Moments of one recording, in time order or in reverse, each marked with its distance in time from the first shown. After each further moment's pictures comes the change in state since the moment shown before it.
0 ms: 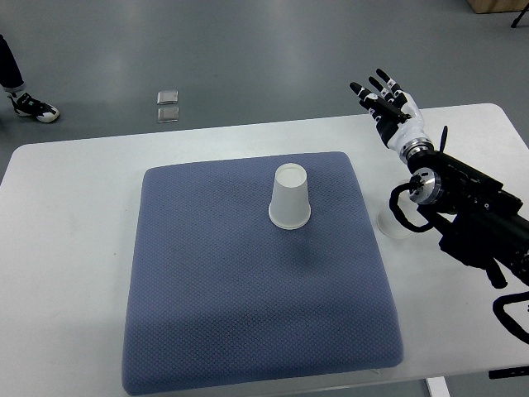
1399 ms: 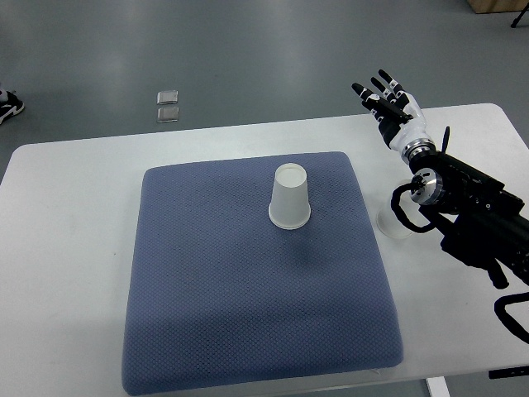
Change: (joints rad) left arm 0.000 0.000 0.000 -0.003 0.000 0.000 0.000; right arm -0.002 -0.005 -0.001 -0.002 -0.002 -0.004 0.000
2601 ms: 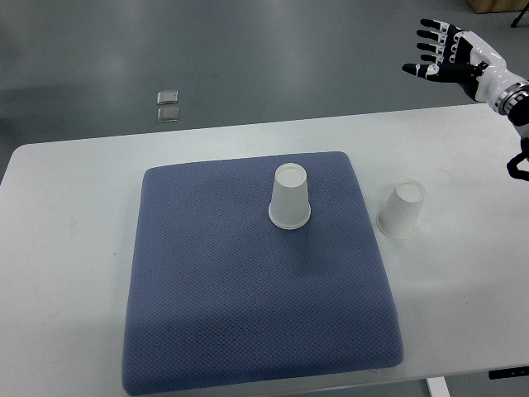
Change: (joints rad) left arm 0.000 0.000 0.000 0.000 0.000 0.000 0.000; right arm 0.131 -0.483 -0.266 0.249 -0.399 0.140 -0.040
